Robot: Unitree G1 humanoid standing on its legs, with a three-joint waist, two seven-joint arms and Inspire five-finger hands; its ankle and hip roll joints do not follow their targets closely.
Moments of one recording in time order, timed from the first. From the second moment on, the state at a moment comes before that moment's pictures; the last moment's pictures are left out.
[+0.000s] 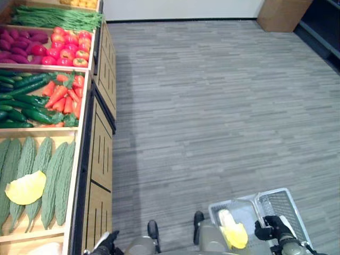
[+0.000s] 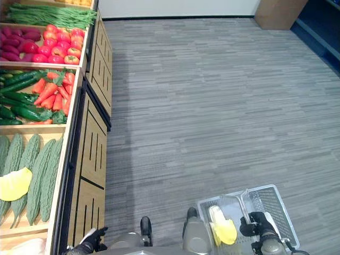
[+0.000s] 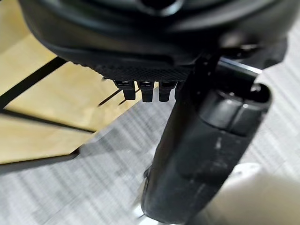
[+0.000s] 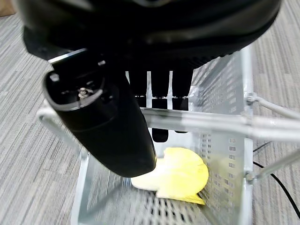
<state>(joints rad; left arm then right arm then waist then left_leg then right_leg) 0.01 0.32 -0.24 1.20 0.18 -0.10 0.07 0.11 -0.46 0.00 1.01 -0.10 -0.12 -0.08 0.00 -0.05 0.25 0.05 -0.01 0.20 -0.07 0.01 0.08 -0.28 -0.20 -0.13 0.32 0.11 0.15</state>
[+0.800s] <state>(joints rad) -0.01 0.27 -0.15 1.29 0.10 -0.10 0.15 0.13 -0.50 0.00 0.99 -0.02 -0.15 -0.10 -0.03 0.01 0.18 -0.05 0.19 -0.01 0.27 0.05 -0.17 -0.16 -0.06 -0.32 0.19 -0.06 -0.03</state>
